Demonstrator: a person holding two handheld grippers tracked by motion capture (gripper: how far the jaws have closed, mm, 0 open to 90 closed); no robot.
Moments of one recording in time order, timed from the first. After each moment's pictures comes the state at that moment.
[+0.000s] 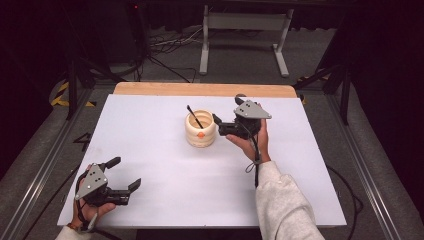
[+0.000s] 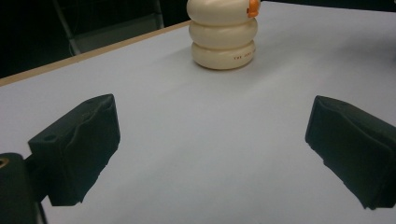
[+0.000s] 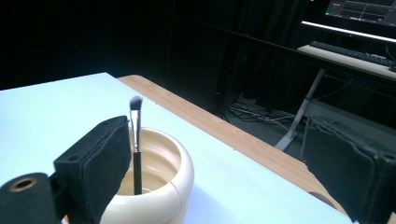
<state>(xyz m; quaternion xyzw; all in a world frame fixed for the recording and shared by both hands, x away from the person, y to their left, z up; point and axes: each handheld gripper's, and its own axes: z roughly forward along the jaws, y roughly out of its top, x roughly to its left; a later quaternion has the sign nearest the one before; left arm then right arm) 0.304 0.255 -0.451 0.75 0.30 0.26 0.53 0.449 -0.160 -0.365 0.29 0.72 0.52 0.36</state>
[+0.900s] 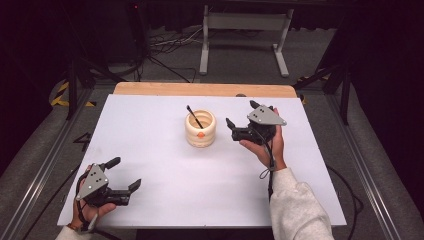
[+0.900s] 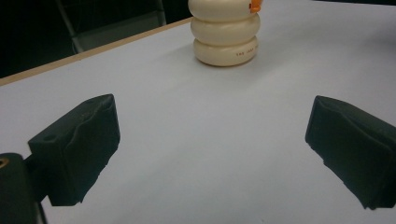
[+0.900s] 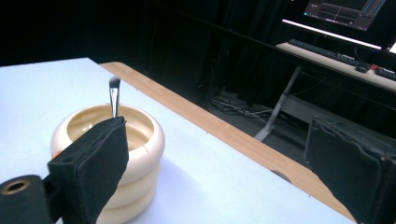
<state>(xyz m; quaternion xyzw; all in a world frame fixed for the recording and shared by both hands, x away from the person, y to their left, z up) 0.304 0.255 -0.451 0.76 0.30 0.26 0.52 0.425 -0.191 -0.356 0.29 0.73 0.49 0.39</state>
